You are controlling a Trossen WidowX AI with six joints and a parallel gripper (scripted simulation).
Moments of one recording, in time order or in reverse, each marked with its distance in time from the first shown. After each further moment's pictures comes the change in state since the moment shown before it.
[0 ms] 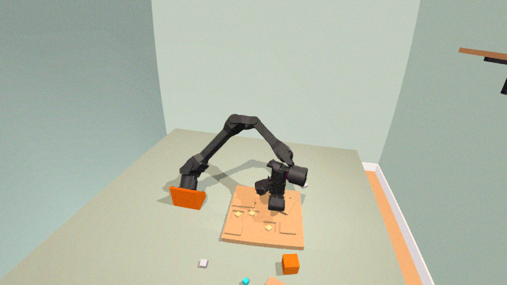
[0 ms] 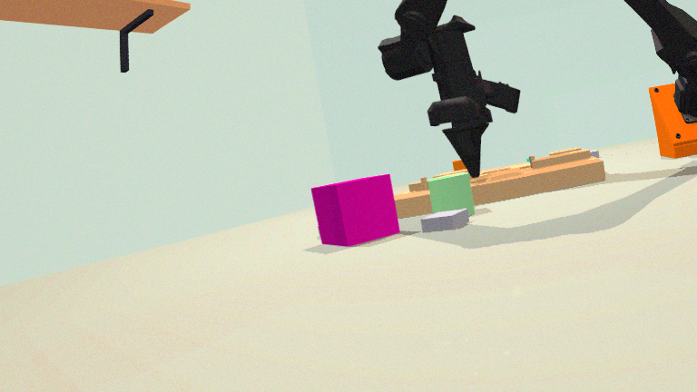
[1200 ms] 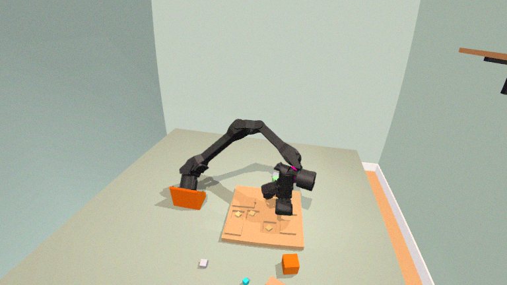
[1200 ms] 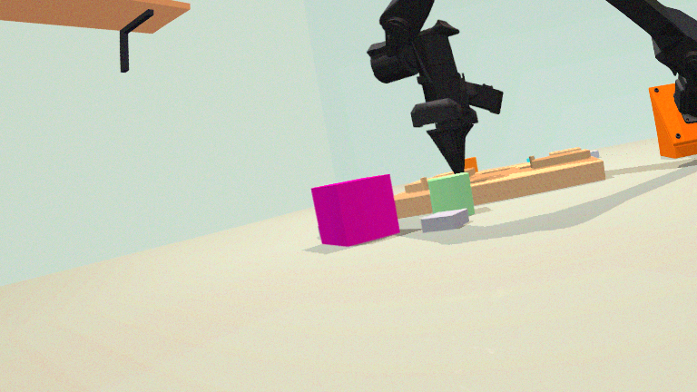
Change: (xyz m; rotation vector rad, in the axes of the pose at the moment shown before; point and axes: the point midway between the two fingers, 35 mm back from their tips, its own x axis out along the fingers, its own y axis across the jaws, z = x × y) arm -0.004 0.022 -0.027 0.000 -0.002 0.001
